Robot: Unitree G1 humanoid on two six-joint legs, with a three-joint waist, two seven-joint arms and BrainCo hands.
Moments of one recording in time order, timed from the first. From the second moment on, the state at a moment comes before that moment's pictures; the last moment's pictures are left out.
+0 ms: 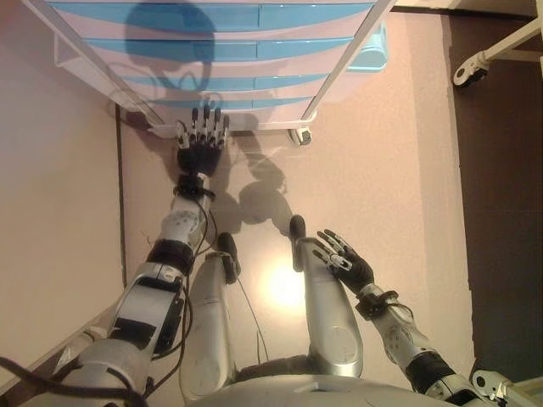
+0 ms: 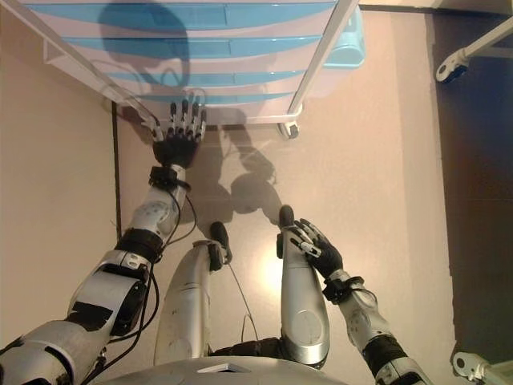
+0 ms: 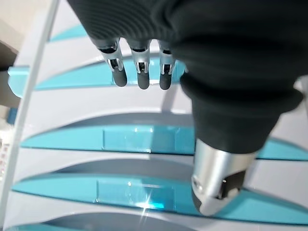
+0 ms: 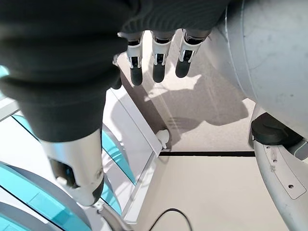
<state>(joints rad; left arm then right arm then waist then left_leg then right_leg) -0.74 0.29 -0.12 0.75 -1.81 -0.05 -0.47 -0.05 -0.33 0.36 0.60 0.94 -0.22 0.50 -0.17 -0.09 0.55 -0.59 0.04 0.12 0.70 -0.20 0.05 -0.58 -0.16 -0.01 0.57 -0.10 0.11</state>
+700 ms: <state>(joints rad) -0.95 0.34 -0.17 0.74 -1.81 -0.14 -0.33 -0.05 -0.31 0.37 0.59 0.98 -0.25 0.51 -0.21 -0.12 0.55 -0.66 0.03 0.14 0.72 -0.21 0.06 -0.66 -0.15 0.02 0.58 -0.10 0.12</state>
